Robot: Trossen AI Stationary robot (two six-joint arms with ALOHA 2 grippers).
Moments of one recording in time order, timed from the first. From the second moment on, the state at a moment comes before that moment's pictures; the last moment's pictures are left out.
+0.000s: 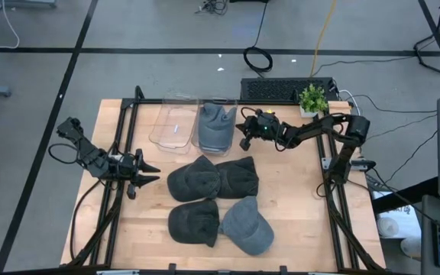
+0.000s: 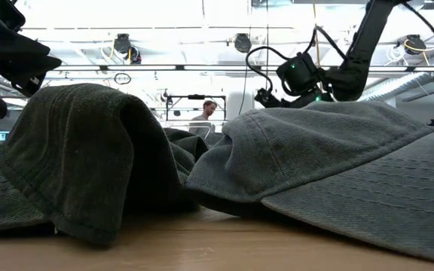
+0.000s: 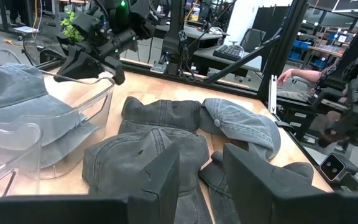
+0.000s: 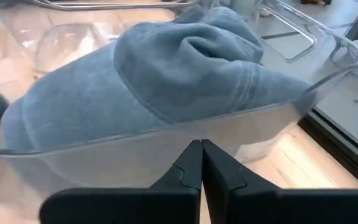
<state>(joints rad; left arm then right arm) -0.73 0.03 0.09 -0.17 -0.71 -0.32 -0.45 1.77 0.66 0.71 0.02 -0.06</state>
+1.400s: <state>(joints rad) -0.73 0.03 0.09 -0.17 -0.71 -0.32 0.23 1.73 1.22 -0.62 -0.29 -0.12</state>
